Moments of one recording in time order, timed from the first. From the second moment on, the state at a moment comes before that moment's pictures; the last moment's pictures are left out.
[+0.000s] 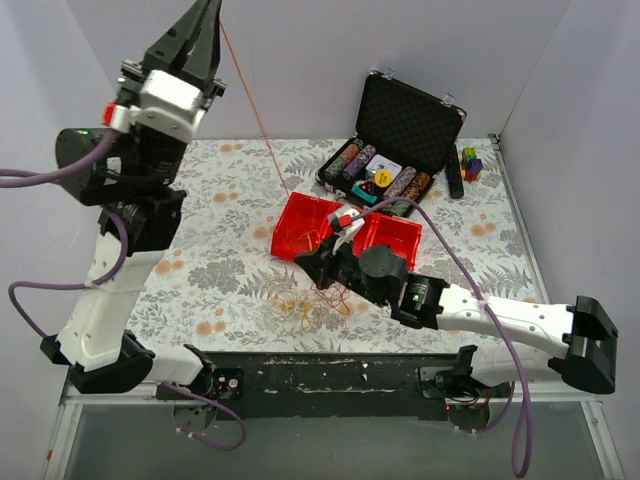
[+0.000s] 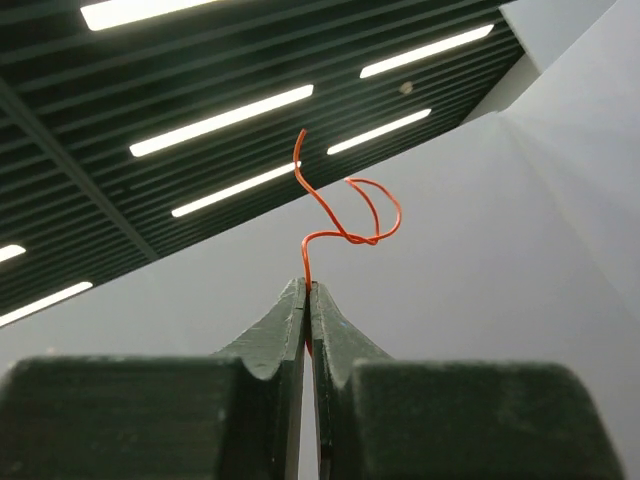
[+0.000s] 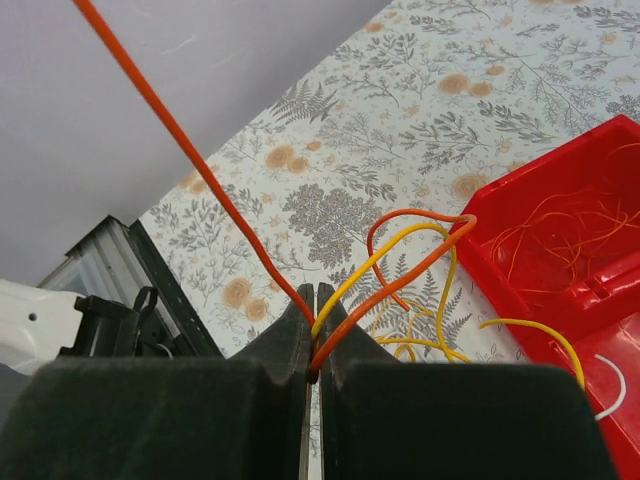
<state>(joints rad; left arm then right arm) -0.67 1.32 2.03 0.24 0.16 0.60 1.21 1.21 0.88 0.22 0.24 0.39</state>
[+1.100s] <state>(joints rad) -0.67 1.27 1.94 0.46 0.11 0.79 1.21 1.05 0.83 0.05 0.33 0.44</state>
